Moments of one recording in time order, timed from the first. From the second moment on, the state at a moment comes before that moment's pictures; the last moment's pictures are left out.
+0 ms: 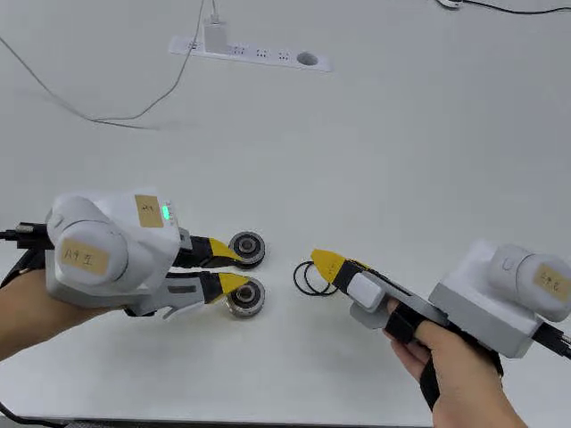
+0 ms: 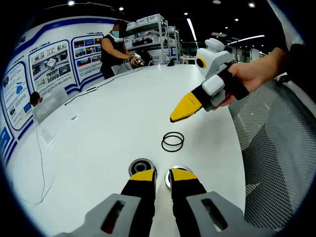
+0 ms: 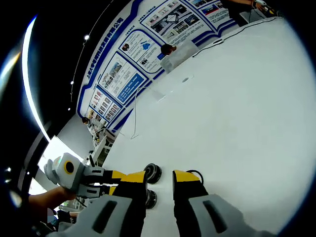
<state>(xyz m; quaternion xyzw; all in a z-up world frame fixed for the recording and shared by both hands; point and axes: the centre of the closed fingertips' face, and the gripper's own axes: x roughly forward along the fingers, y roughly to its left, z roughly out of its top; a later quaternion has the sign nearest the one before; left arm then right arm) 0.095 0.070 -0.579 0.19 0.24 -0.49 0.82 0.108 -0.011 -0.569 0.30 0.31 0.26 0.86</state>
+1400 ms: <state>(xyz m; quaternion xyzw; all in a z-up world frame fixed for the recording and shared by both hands) 0.126 0.066 -0.596 0.21 0.24 -0.49 0.81 0.113 0.003 -0.568 0.32 0.32 0.28 0.85</state>
